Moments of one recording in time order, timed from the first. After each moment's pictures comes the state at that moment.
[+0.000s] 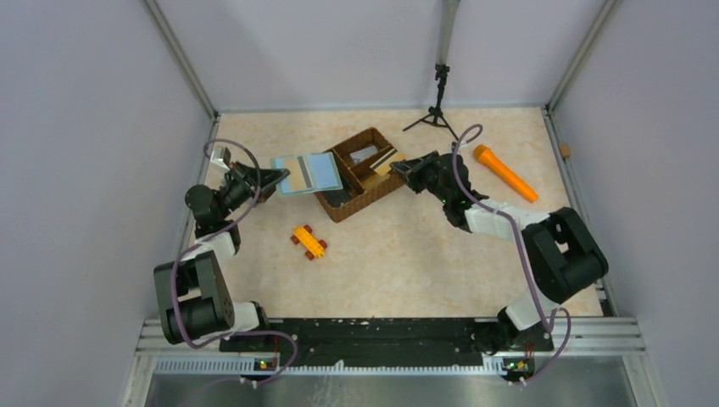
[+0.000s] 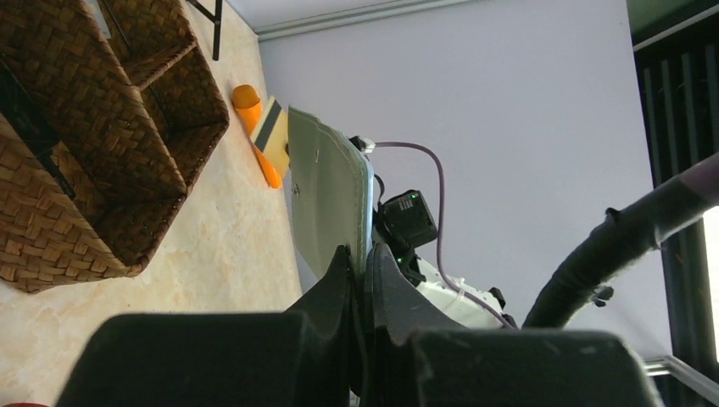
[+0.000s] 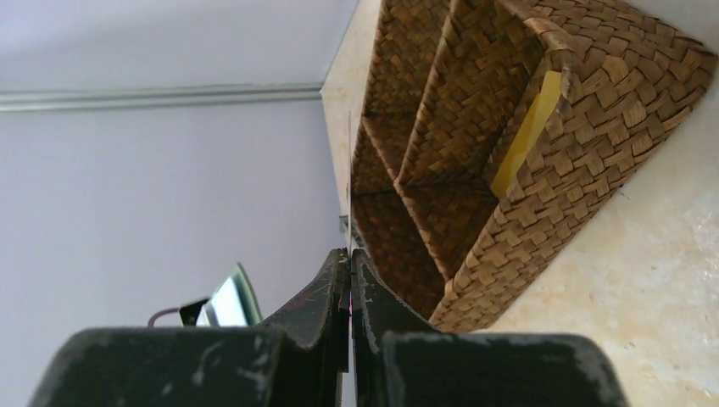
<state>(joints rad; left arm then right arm) 0.29 1.33 0.51 1.08 1.08 -1.61 0.50 1.56 0.80 0.51 -0.05 1.37</state>
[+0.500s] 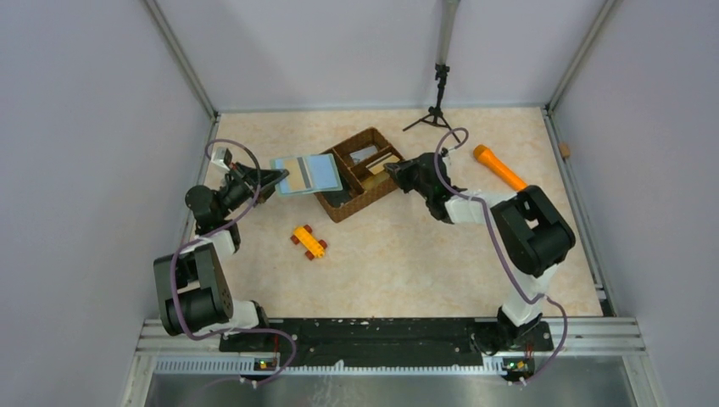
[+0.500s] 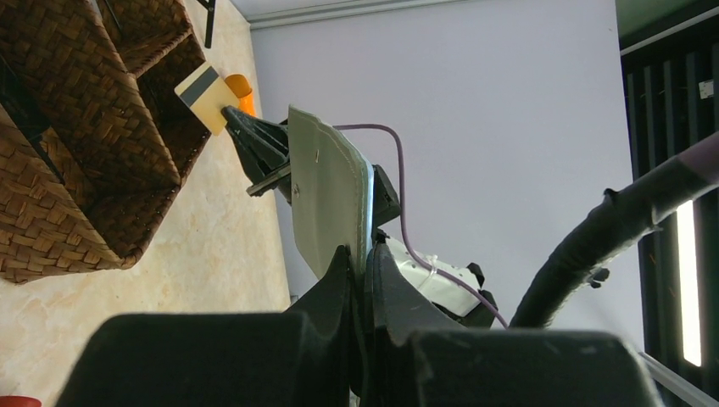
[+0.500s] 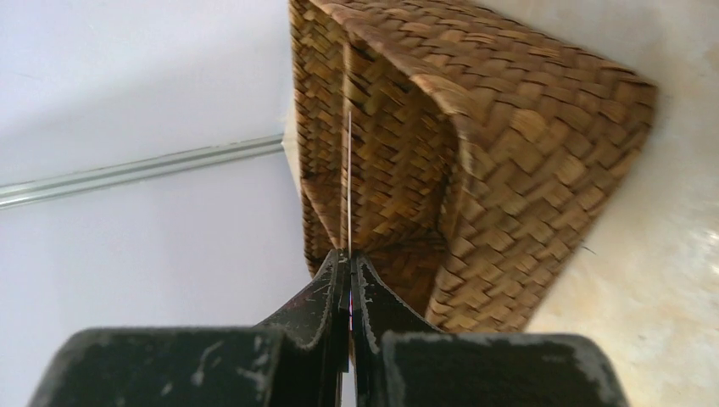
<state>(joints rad) 0.31 1.39 0.51 1.16 1.11 -1.69 0.54 1.81 0.93 0.51 0.10 1.49</state>
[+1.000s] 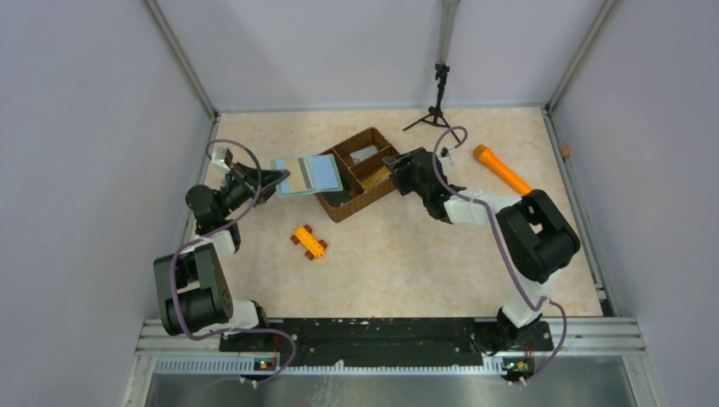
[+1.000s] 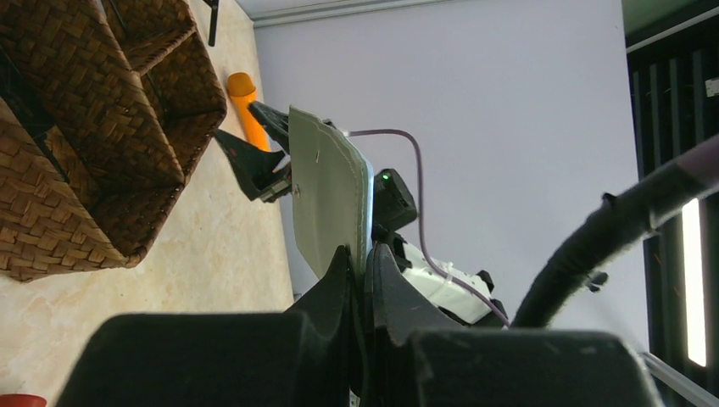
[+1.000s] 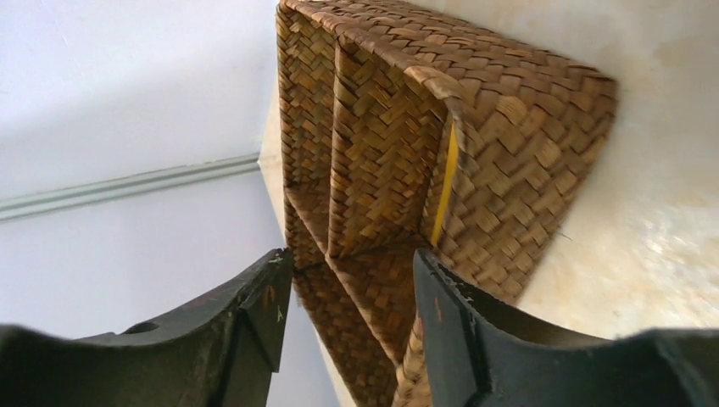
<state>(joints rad) 0.31 1.39 0.50 1.16 1.11 -1.69 0.58 1.80 0.99 0.39 0.20 1.48</state>
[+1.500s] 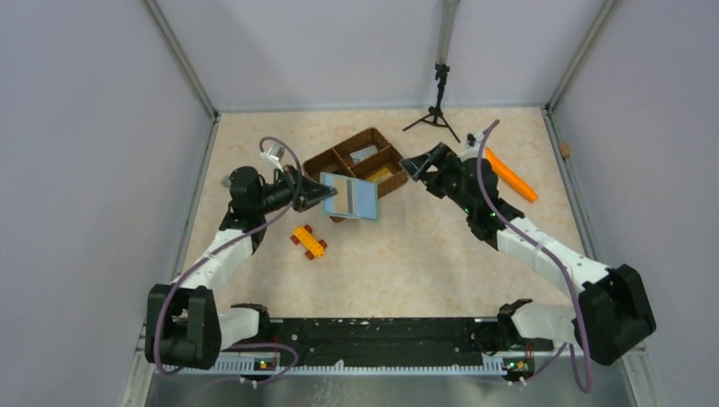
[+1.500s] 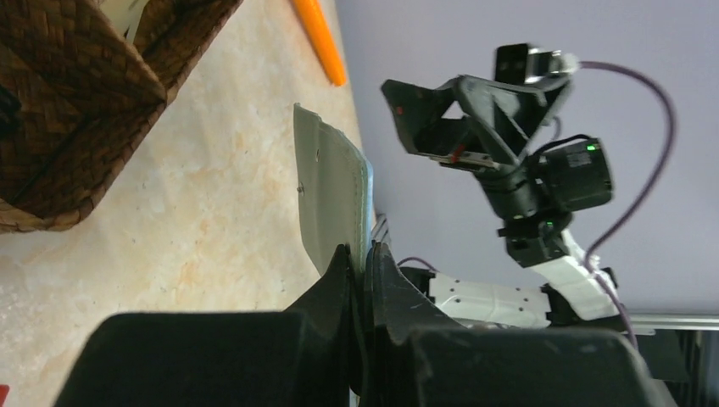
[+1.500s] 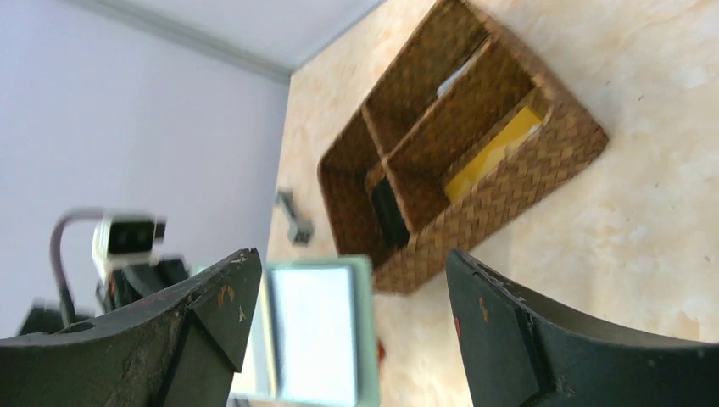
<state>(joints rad) -0.06 1.18 0.61 0.45 0.93 -1.16 0.53 1.25 0.79 0.25 0.07 1.00</state>
